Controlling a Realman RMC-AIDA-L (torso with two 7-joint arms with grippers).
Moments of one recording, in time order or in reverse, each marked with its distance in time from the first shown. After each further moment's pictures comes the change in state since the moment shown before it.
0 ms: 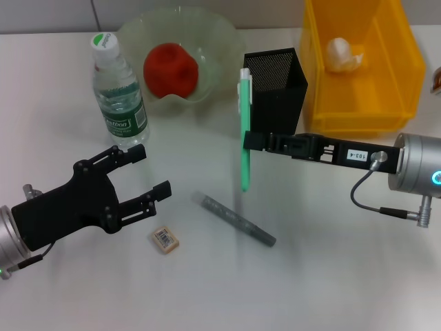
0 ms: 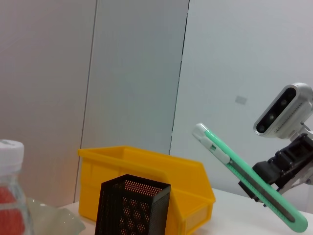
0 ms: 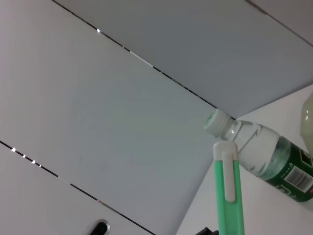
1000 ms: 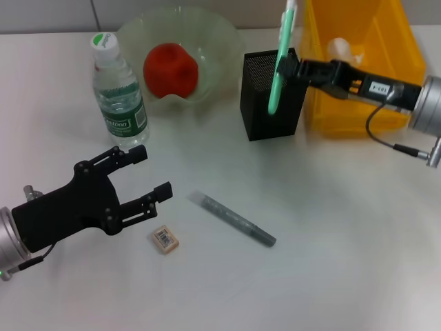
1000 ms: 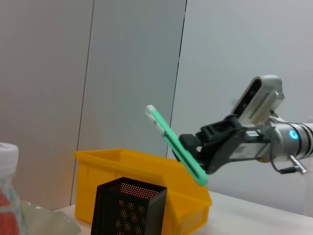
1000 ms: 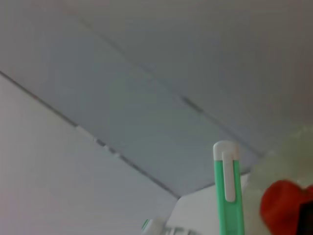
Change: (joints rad) left arm 0.003 -0.002 0.000 0.000 0.000 0.012 0.000; right arm 0.056 -0.040 0.156 -0.007 0.005 0.178 0.033
